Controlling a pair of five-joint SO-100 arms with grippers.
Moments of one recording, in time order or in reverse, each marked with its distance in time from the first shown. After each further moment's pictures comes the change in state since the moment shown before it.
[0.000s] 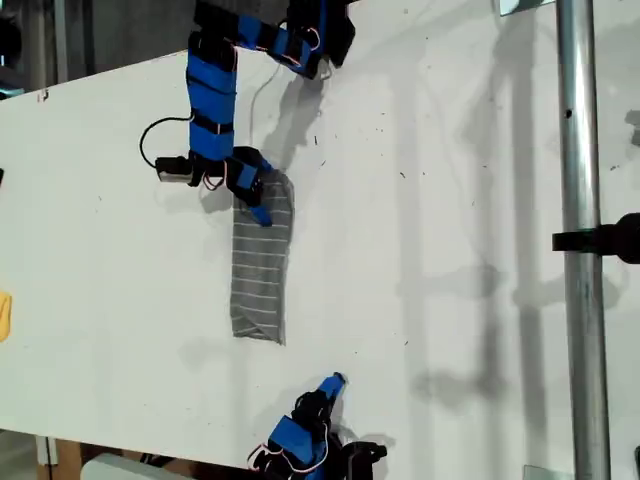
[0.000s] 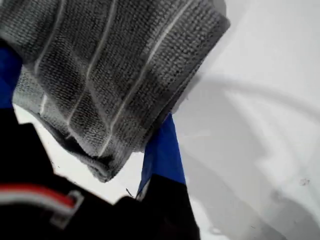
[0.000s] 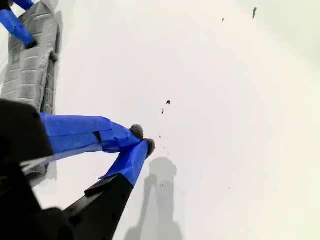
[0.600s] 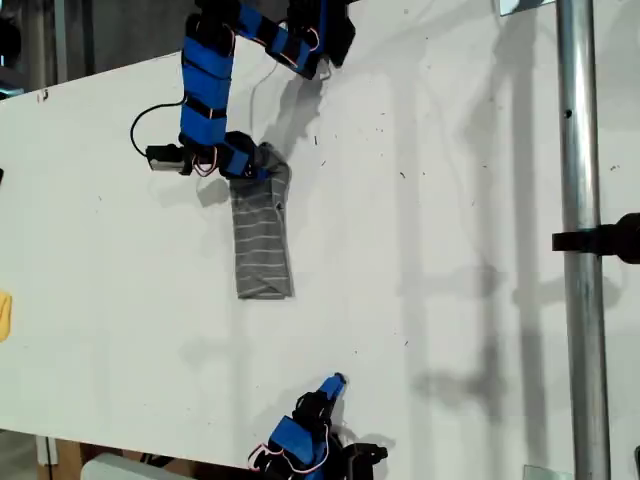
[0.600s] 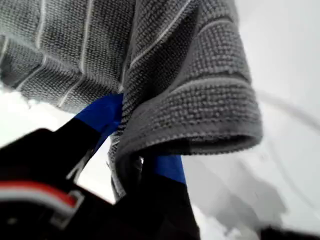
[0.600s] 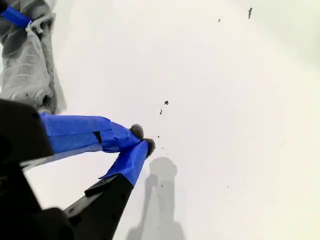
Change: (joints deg) arm 0 0.7 0.0 0.0 0.0 0.8; arm 1 3.6 14.9 11.6 9.3 -6.7
